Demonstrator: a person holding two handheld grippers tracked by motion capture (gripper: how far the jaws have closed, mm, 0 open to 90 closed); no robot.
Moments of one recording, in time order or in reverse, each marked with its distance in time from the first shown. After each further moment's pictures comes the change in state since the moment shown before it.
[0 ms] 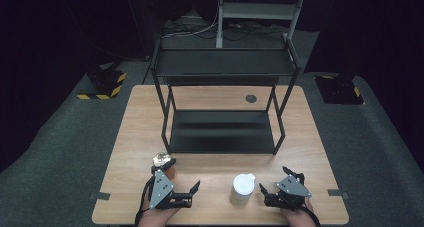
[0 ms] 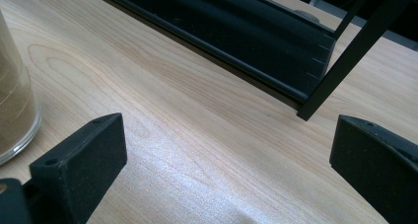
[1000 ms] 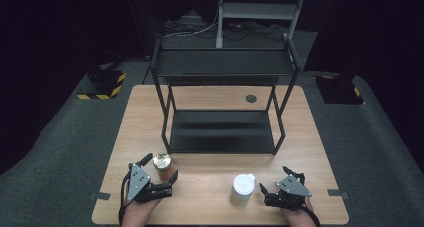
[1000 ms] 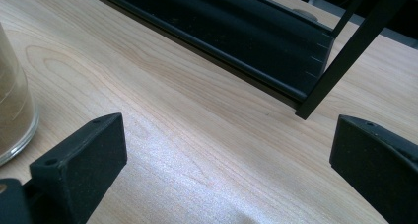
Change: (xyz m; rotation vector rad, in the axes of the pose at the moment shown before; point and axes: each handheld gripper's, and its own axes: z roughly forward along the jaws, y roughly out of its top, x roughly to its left) left arm 0.027 -0.016 -0.016 0.025 0.146 -0.080; right arm 0.000 0.000 0.000 0.001 -0.004 0.010
